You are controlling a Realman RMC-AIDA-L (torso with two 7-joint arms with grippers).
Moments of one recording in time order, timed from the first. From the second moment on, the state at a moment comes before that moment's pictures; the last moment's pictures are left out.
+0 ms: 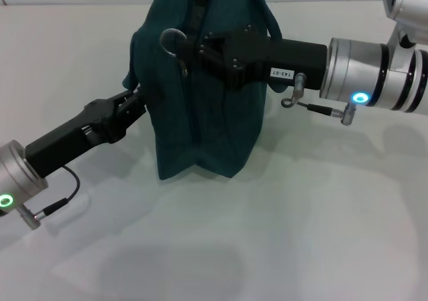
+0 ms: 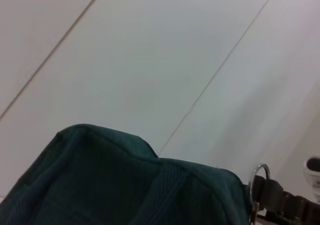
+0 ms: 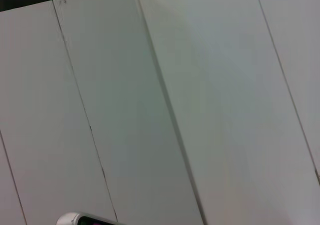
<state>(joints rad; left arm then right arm) -0.37 -2.09 0.75 0.35 1.47 1.66 -1.38 0.74 2.03 -1.72 -0.53 -0.79 -1.23 1.28</state>
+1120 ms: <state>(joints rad) -0.36 -2.09 0.85 0.34 1.49 1.74 -1.27 0.71 2.02 -1.66 -0.48 -0.75 -1.28 1.33</state>
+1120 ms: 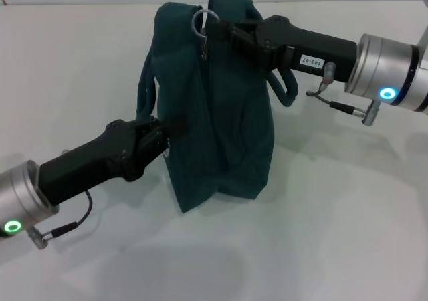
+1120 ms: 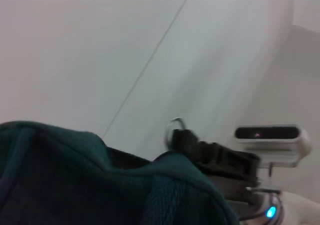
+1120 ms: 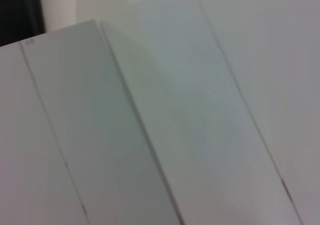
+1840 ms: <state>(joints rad) -0.31 -2.08 0.85 0.34 1.54 1.82 -1.24 0.71 2.02 -1.60 -0.45 -0.75 -1.23 1.34</state>
